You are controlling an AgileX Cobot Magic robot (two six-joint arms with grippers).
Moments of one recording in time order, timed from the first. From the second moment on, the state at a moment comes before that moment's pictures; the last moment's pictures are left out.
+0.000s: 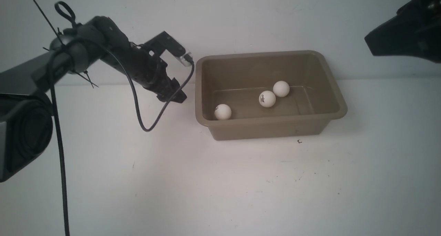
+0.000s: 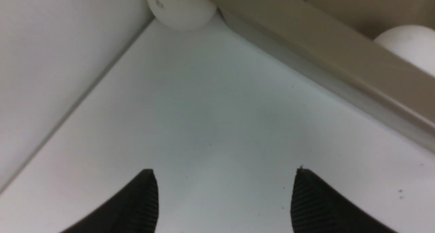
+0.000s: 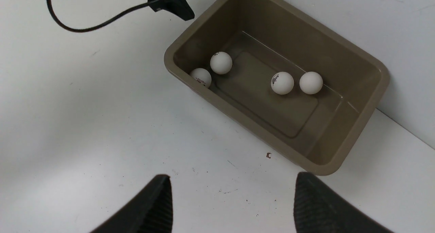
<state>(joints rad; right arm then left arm) 0.43 1.21 -1.57 0.13 1.28 -0.31 -0.10 2.40 -2.05 -0.60 0.90 1.07</state>
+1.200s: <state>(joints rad) 0.43 1.21 -1.57 0.13 1.28 -0.31 -0.18 2.43 -2.05 -0.57 0.68 1.23</state>
